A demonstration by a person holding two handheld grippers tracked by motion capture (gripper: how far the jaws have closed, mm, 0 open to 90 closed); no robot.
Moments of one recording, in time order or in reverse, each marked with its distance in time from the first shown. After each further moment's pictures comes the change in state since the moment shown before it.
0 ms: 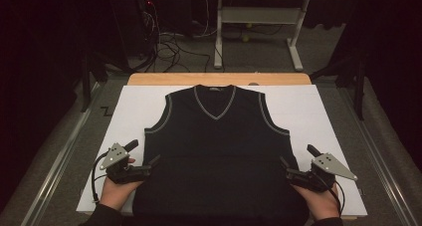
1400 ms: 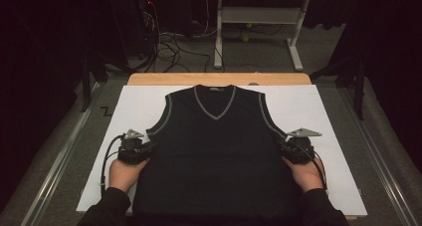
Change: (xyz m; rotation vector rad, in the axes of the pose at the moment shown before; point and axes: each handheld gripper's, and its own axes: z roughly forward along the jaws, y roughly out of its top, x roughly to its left) left arm 0.033 0.010 0.060 0.429 0.135 -0.085; right arm -0.015 0.012 0.084 0.456 -0.027 -0.009
